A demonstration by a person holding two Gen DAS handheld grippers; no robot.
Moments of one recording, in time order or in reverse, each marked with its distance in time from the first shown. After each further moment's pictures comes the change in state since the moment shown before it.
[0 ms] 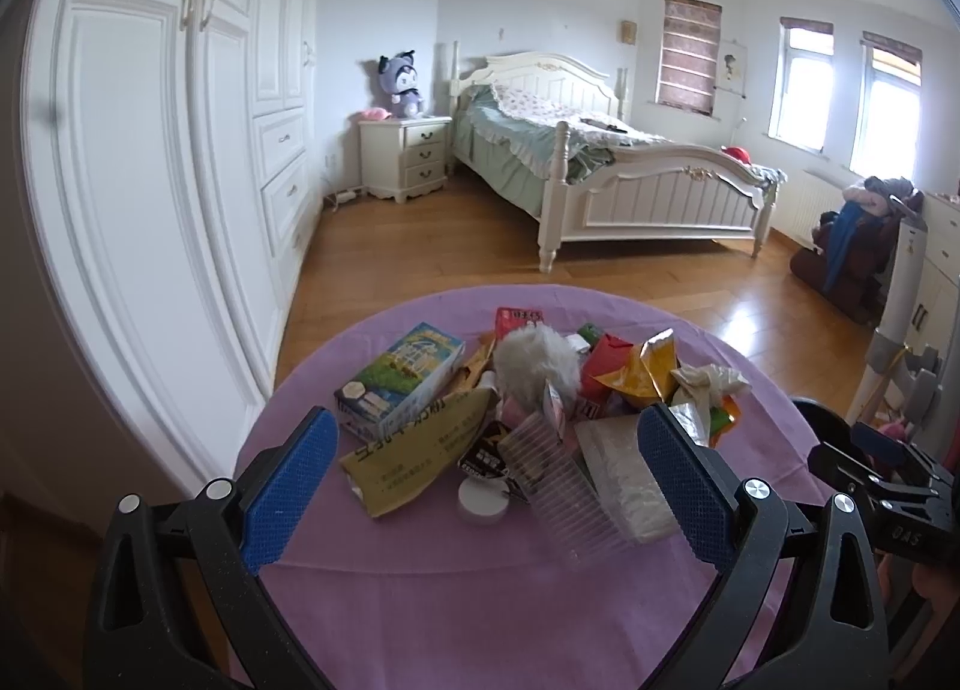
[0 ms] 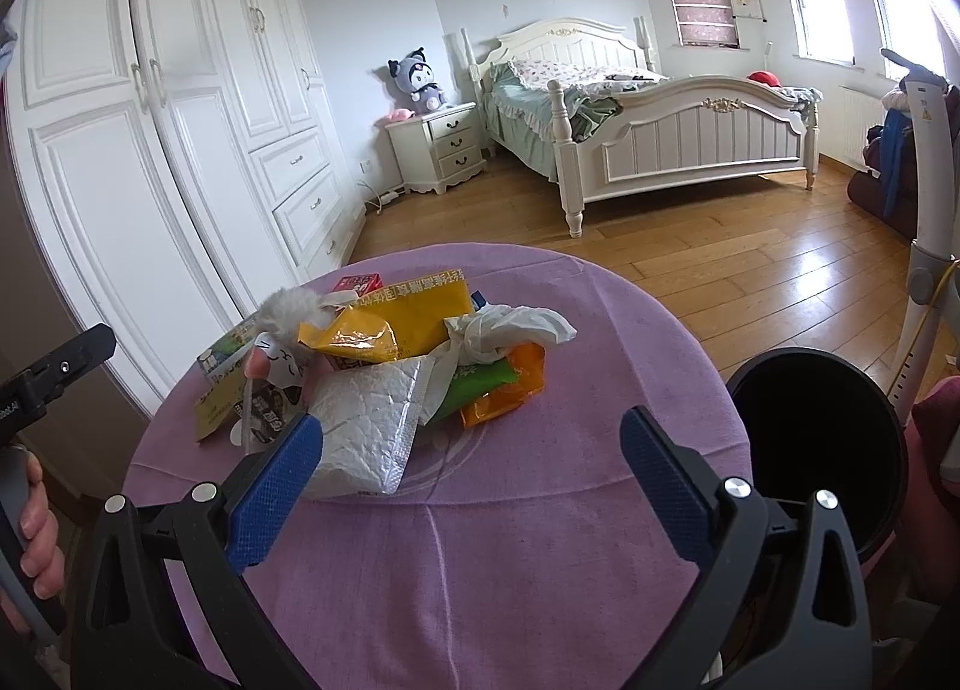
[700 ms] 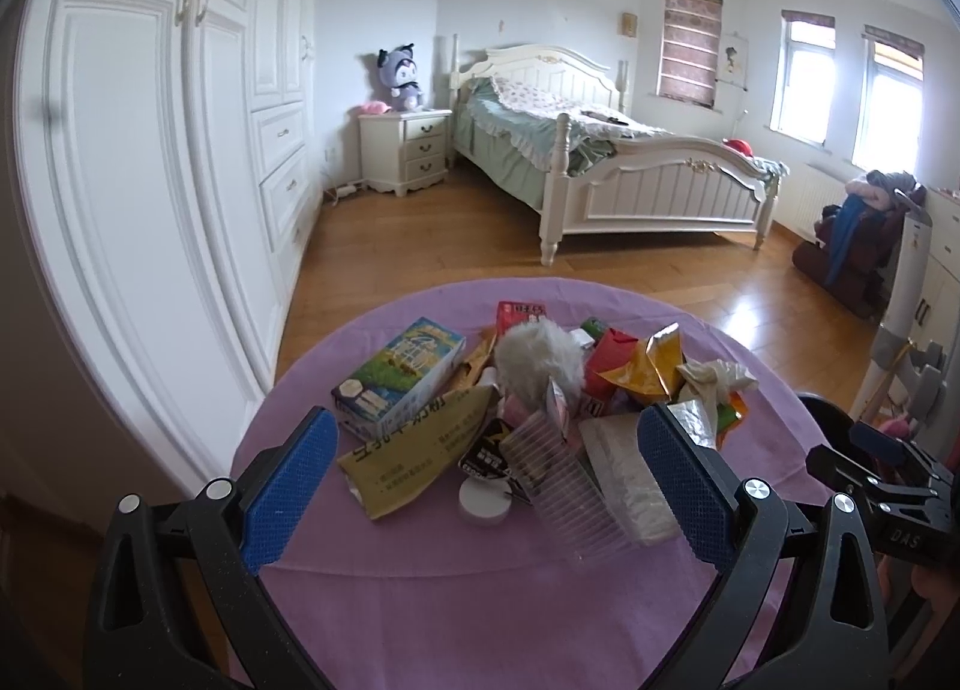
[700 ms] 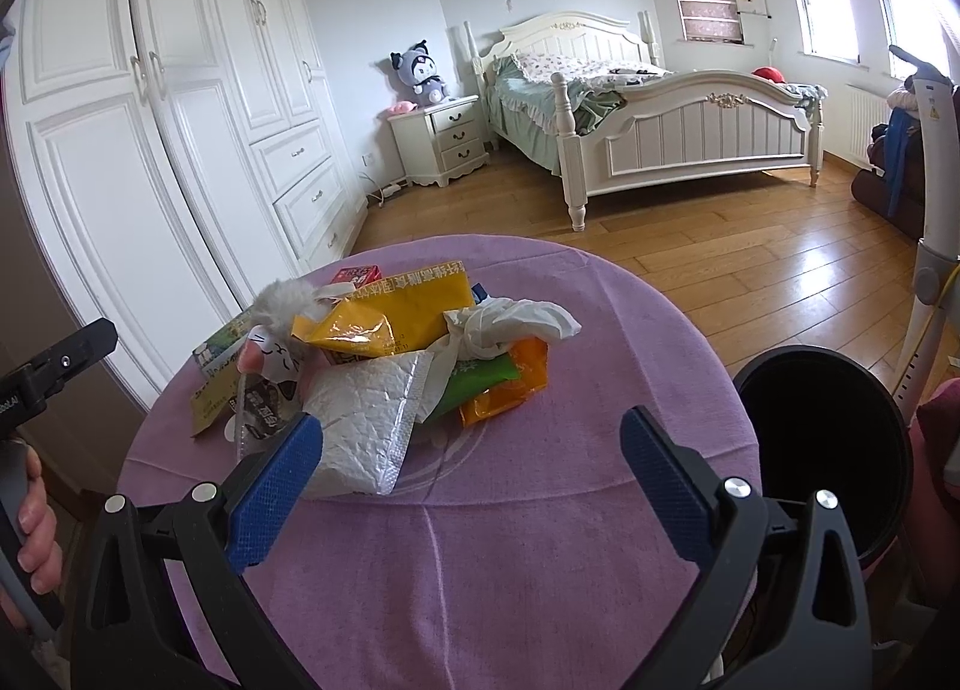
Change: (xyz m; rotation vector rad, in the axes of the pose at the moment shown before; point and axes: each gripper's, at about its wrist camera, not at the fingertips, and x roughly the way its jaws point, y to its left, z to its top) left arm 0.010 -0.002 0.003 0.003 0.020 0.004; right arm 0.008 -0.001 -0.001 -0.006 0.016 0.004
